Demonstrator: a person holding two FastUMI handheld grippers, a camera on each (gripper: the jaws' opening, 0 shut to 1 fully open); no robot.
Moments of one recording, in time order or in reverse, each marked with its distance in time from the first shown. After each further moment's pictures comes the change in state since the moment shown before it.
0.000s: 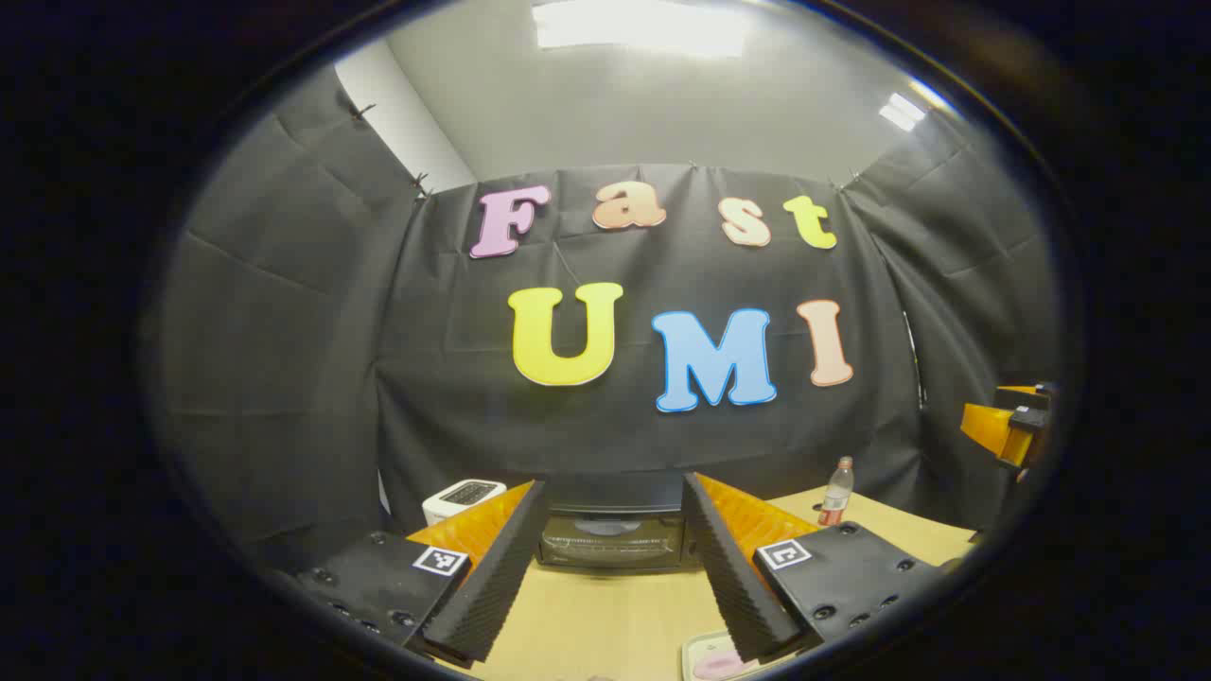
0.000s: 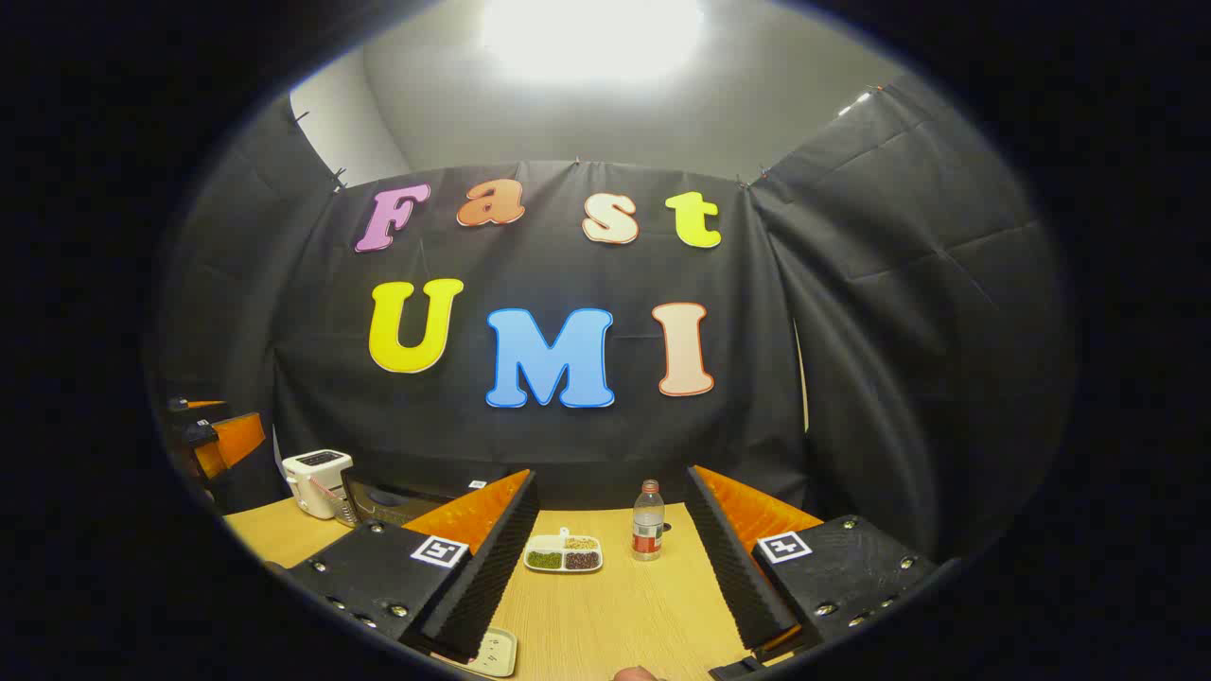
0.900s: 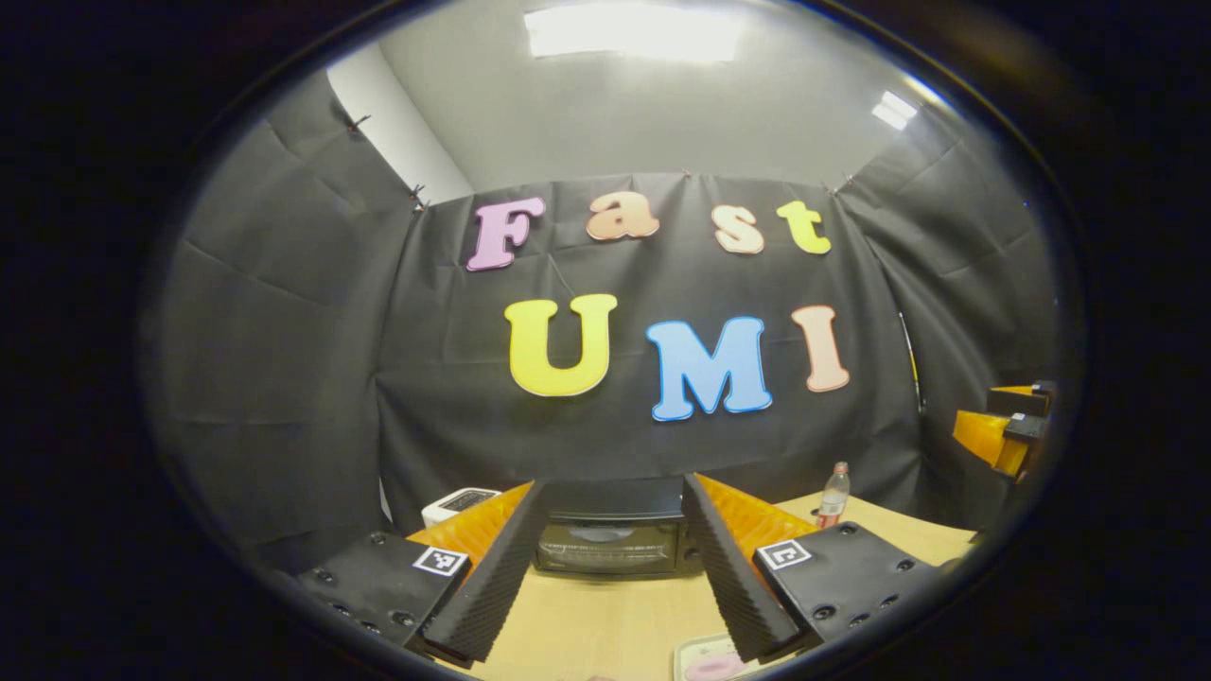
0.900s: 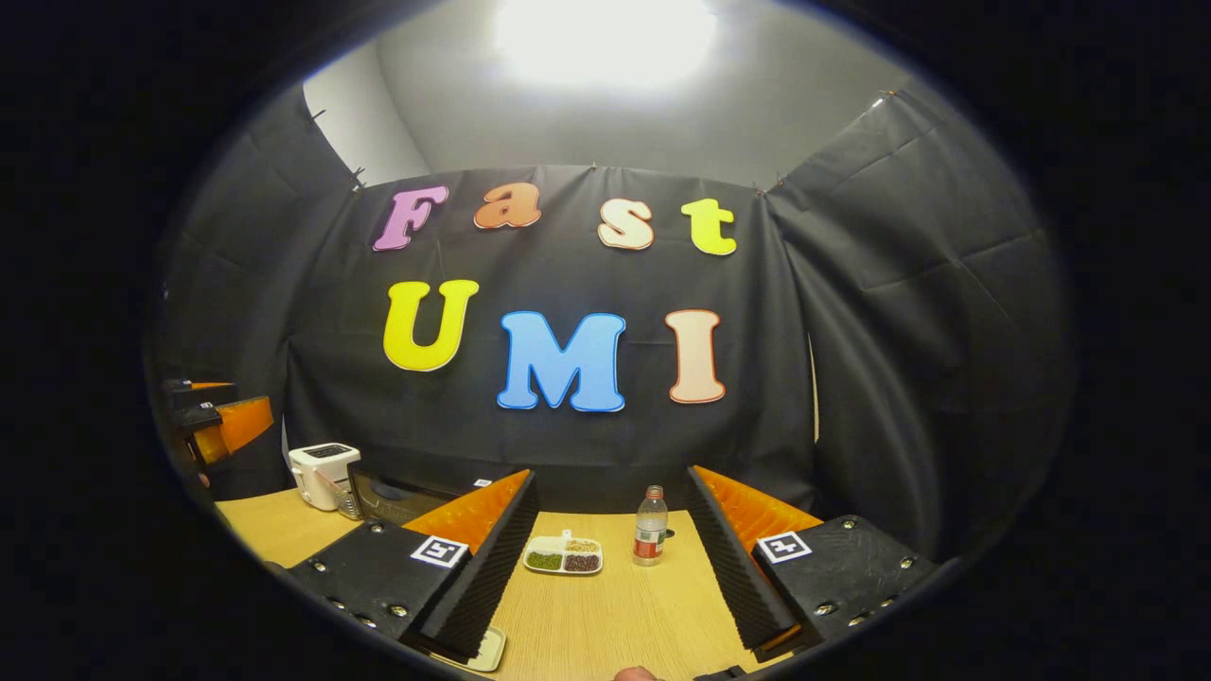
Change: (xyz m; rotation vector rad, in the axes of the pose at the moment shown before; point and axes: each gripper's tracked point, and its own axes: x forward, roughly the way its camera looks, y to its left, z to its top) left arm -0.005 -0.017 0.006 0.013 -0.022 0.015; right arm 0.003 0.001 -0.003 -0.046 -0.023 0.072
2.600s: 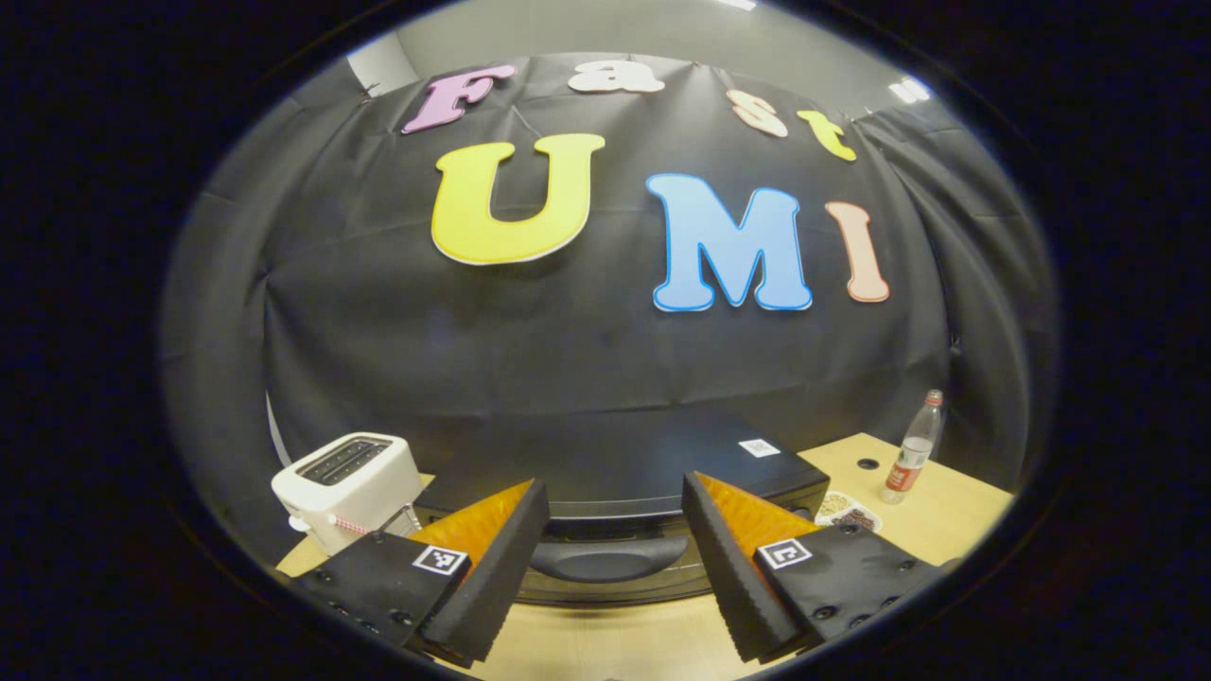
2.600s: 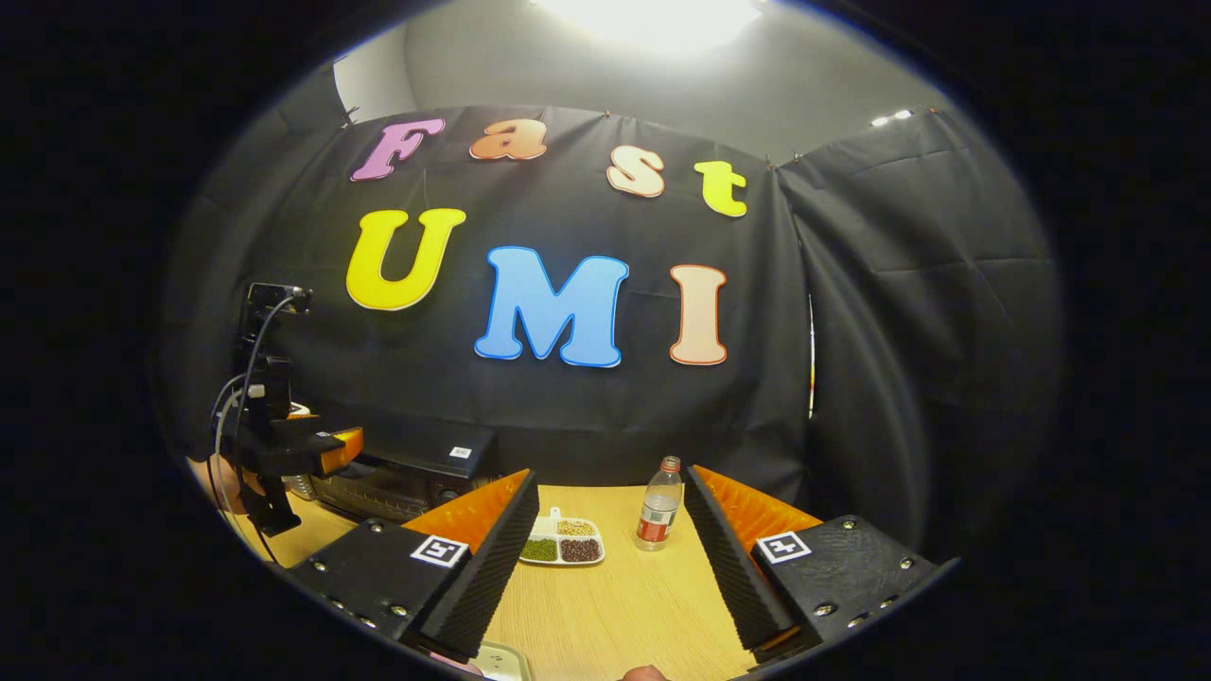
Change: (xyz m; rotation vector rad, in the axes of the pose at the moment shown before) left arm 0.309 0.009 -0.216 -0.026 0.270 -0.168; right arm 0.083 0.063 -0.054 -0.070 0.151 -0.154
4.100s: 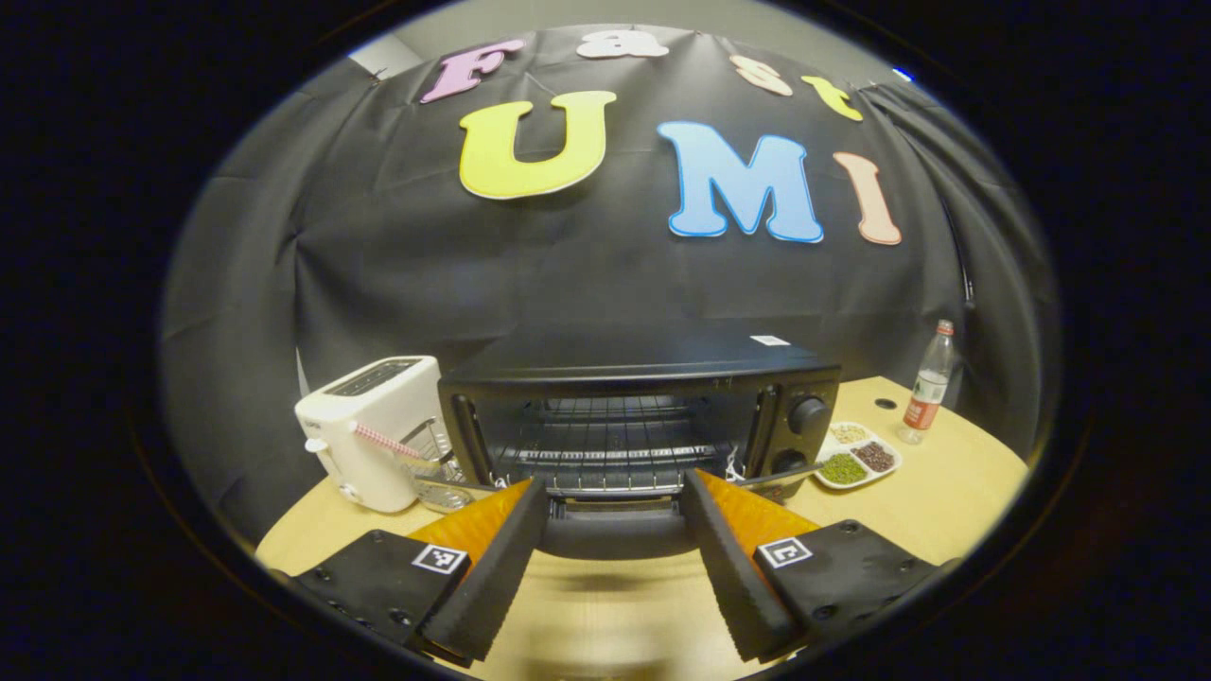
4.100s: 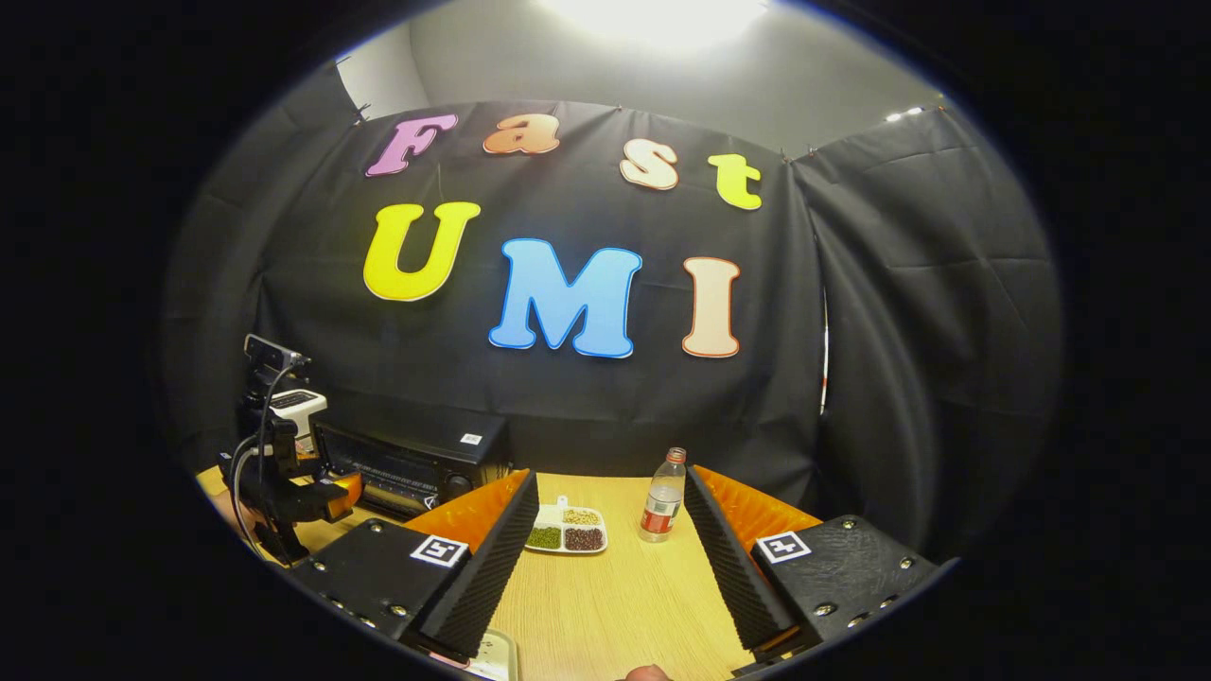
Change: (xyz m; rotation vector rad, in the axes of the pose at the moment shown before) left arm -0.059 -0.001 -0.095 0.009 0.144 0.084; right arm -0.015 -0.005 -0.004 -0.006 0.022 0.070
